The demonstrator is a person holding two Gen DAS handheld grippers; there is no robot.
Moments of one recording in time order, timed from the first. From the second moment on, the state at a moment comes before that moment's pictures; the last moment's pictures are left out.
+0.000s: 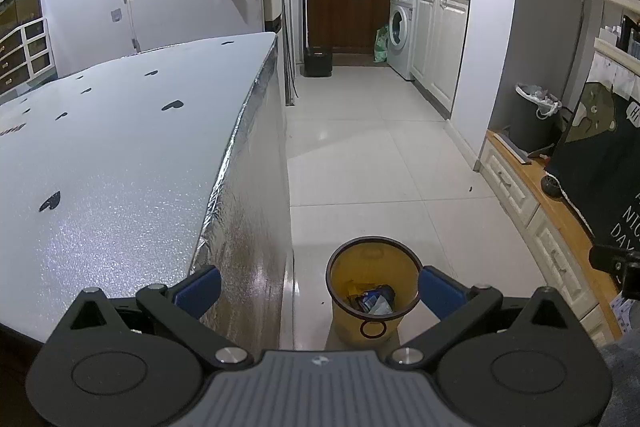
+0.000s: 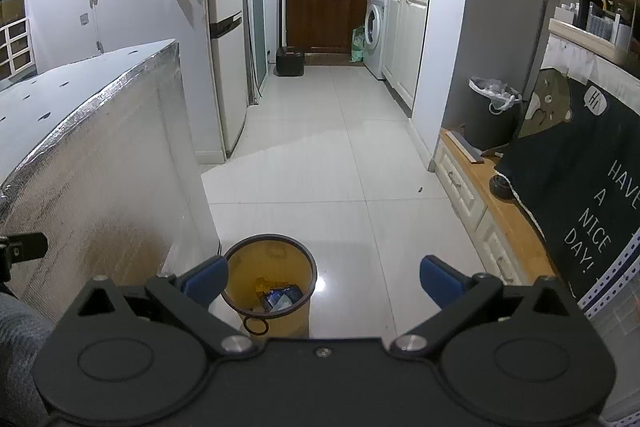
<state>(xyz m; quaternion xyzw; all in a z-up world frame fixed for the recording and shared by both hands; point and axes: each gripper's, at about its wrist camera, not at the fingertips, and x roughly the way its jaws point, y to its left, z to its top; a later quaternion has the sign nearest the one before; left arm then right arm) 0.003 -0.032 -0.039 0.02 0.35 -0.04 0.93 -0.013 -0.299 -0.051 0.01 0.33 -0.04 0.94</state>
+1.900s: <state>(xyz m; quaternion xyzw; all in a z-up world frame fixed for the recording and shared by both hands) 0.002 -0.035 -0.040 0.03 0.35 -0.04 0.93 -0.021 -0.293 -0.049 0.00 0.33 -0.04 0.94</state>
